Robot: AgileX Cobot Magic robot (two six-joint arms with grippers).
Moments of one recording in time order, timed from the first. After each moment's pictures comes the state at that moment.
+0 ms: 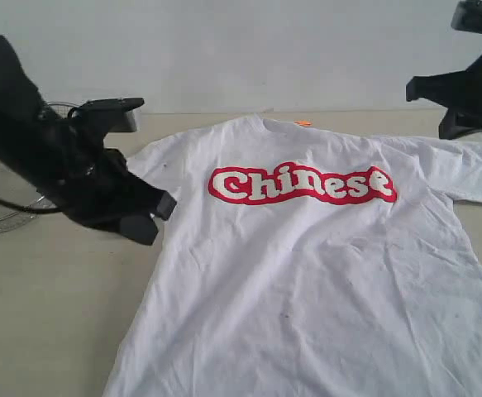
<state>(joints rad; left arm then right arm) -0.40 1.66 -1.05 -0.43 0.75 0.29 -0.10 1.69 -1.25 0.15 0.67 0.02</state>
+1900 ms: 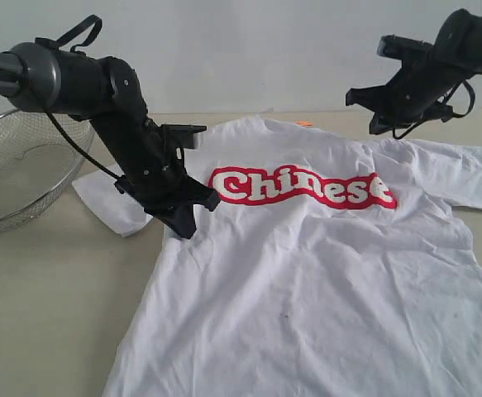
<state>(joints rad) -0.37 2.22 -1.59 -0.38 0.94 0.35 -0.11 2.40 -1.99 0.31 0.70 -0.12</state>
